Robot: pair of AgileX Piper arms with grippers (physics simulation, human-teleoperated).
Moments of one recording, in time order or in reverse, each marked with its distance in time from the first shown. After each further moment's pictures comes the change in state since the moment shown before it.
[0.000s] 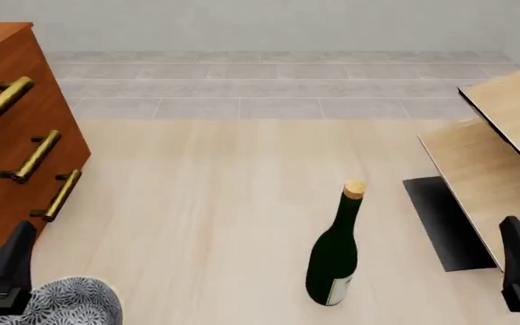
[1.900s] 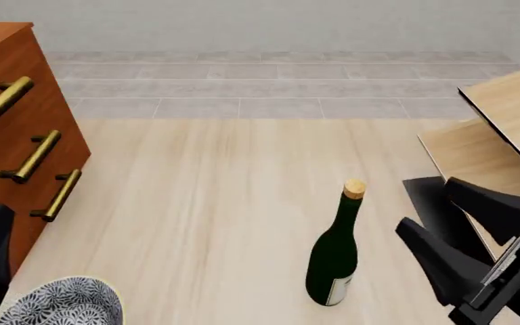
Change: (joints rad) left arm -0.018 -0.030 -0.074 -0.012 -0.004; right arm 0.687 0.360 -0.153 -0.169 -0.034
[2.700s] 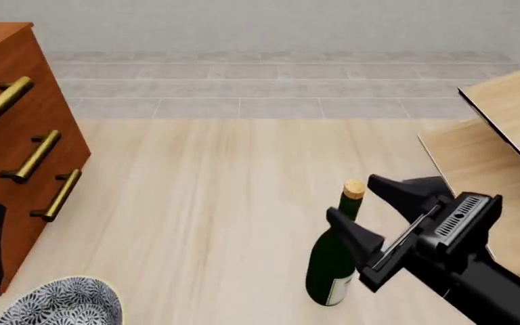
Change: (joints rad) left arm 0.023 0.000 -0.020 0.005 -0.007; right arm 0.023 0.590 0.032 -0.530 -0.004
